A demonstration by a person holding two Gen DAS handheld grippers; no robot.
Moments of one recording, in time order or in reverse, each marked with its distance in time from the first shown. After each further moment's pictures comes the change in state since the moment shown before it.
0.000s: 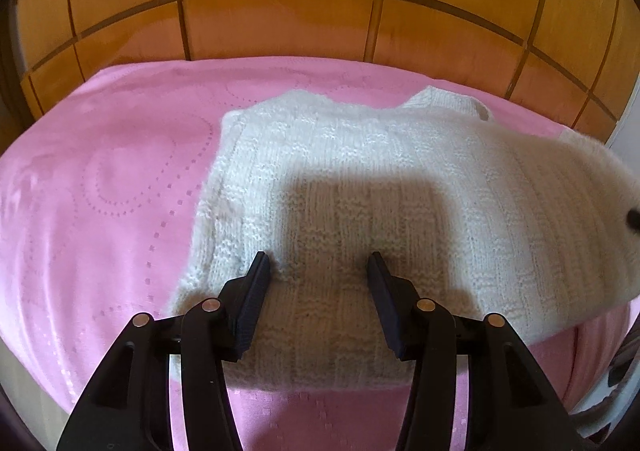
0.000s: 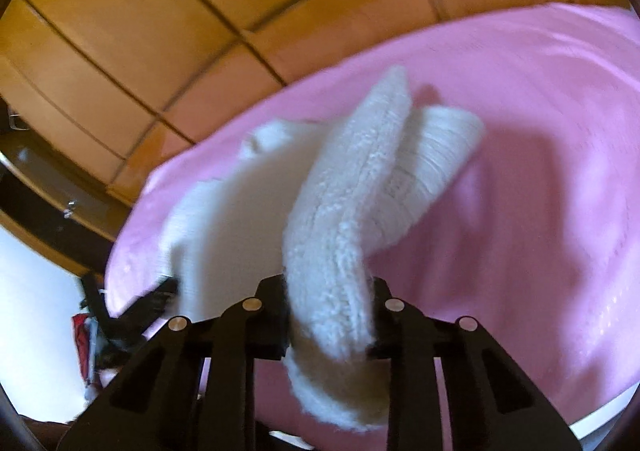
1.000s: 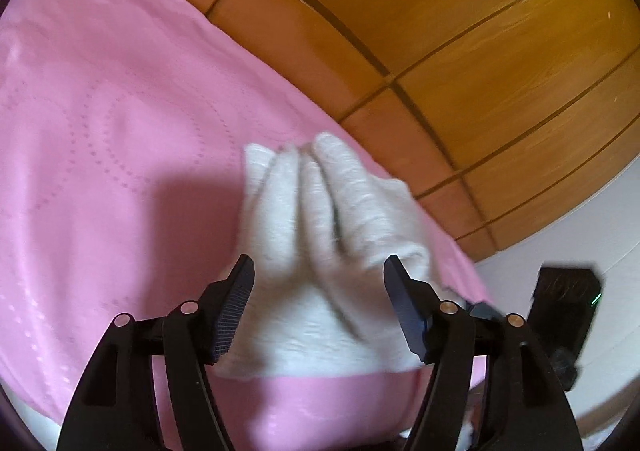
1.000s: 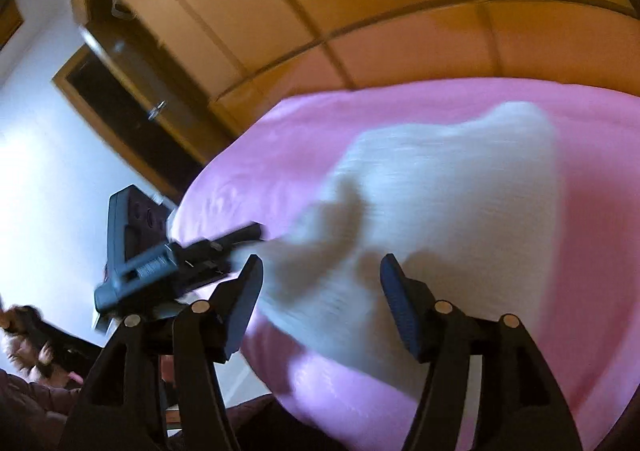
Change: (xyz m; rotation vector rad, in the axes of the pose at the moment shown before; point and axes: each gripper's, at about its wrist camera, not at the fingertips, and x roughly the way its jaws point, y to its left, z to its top) left arm -0.045 0.123 0.024 -0.477 -0.021 -0.536; right arm 0.104 0.191 -0.026 -0.352 0.115 0.252
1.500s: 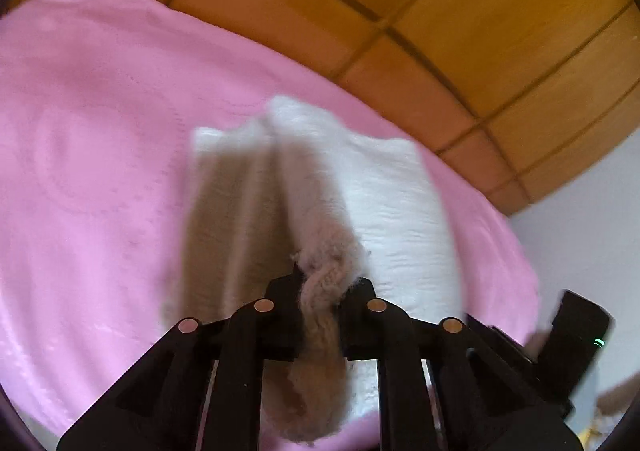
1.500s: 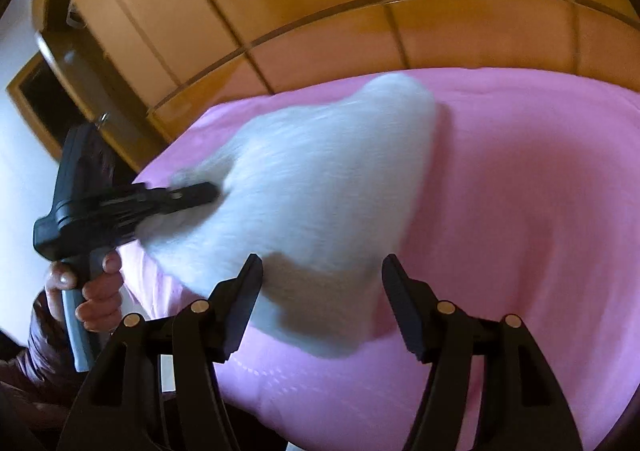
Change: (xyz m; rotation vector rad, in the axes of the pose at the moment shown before) left arm 0.060 -0.052 0.012 0.143 0.119 0.165; right arm -0.010 -0.039 -0.034 0.007 -0.021 -0.197
